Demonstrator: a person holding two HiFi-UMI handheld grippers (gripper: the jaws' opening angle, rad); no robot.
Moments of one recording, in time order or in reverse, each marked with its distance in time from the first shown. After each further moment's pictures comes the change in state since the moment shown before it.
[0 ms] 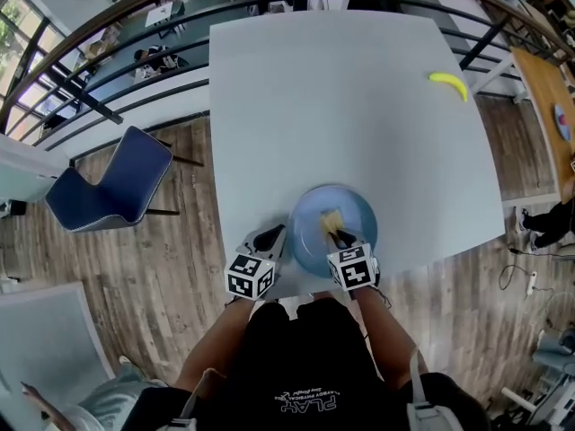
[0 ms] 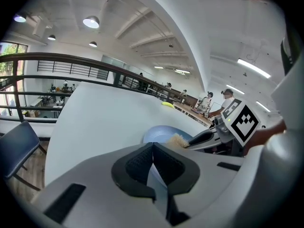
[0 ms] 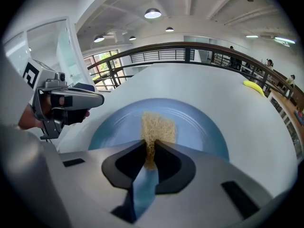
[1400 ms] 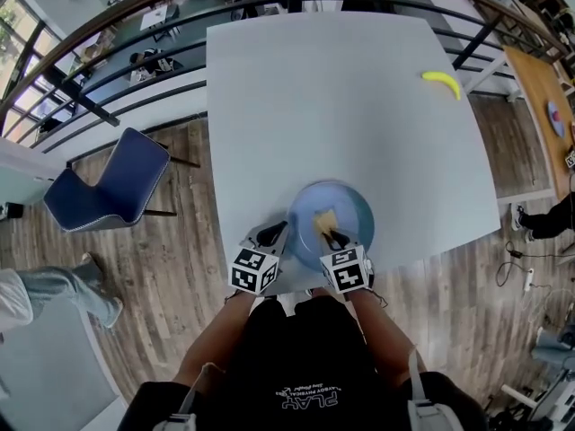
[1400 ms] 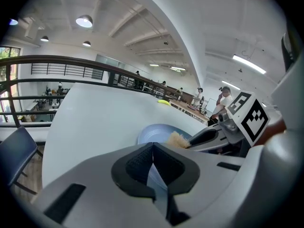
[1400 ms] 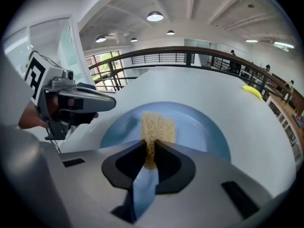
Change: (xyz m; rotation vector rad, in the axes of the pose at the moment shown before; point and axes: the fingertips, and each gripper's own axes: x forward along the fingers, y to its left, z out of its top) left arm 0.005 -0.015 -0.001 0.050 0.029 -0.033; right arm -0.018 0.021 0.003 -0.009 -0.027 -0.009
